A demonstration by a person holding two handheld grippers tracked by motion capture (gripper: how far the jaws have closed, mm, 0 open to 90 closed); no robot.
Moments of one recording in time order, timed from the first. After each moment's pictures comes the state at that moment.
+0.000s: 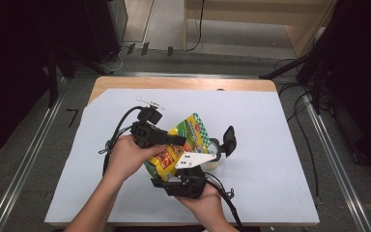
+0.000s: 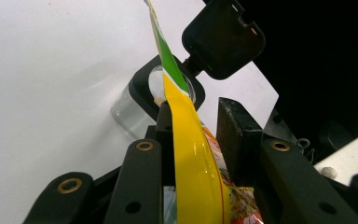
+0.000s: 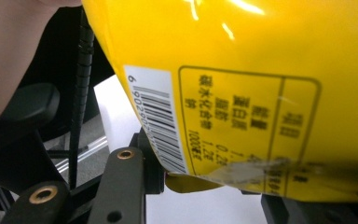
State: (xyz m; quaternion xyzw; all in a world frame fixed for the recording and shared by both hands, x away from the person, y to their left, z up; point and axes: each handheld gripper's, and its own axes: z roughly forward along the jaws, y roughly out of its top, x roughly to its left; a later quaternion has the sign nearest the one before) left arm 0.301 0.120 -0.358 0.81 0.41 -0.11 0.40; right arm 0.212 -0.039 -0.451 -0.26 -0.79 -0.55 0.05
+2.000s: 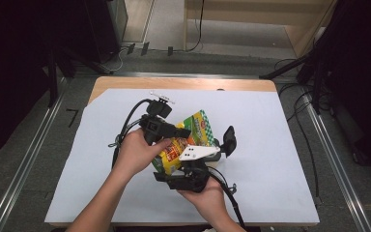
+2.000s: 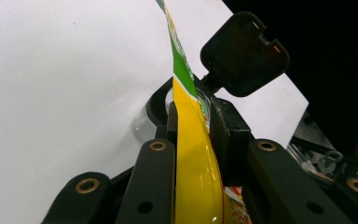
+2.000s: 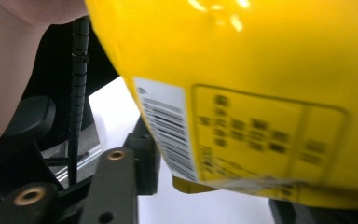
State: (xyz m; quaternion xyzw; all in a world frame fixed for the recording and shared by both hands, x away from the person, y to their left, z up) left arm 0.310 0.097 -0.350 0.83 0.42 -0.06 0.37; right arm 0.224 -0.044 -0.445 -0.28 -0.79 -0.54 0.05
